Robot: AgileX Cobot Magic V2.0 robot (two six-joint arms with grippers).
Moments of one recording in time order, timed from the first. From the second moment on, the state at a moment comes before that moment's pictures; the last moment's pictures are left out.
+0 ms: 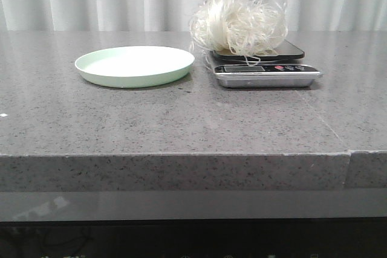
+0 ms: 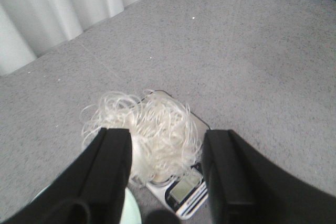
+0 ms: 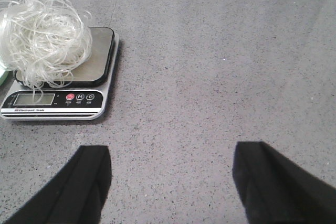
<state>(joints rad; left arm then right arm) -0.67 1.69 -2.14 -0.07 1.03 0.09 0.02 0.57 -0.74 0.00 0.65 0.06</state>
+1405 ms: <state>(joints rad) -0.67 0.39 -0.82 -0.06 0.78 0.09 0.42 0.99 -0.99 0.08 0.74 -0.02</state>
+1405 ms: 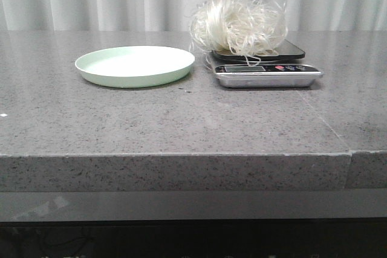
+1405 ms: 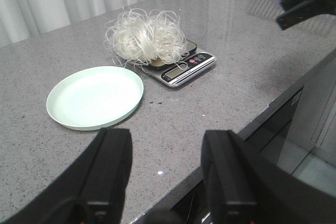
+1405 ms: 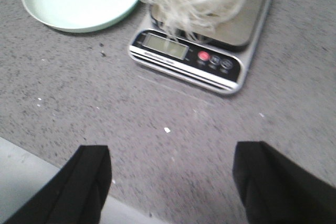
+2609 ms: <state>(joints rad) -0.68 0.39 -0.81 -0.06 0.78 0.09 0.47 1.95 -1.93 -0.10 0.85 0.04</state>
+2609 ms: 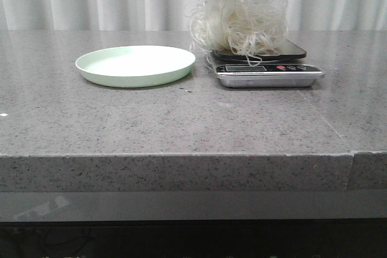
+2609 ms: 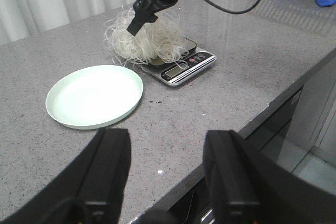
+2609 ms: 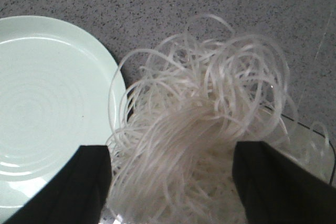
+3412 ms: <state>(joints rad) -0.68 0.39 -0.81 -0.06 0.78 0.09 0.44 1.99 -1.95 -0.10 0.92 0.04</state>
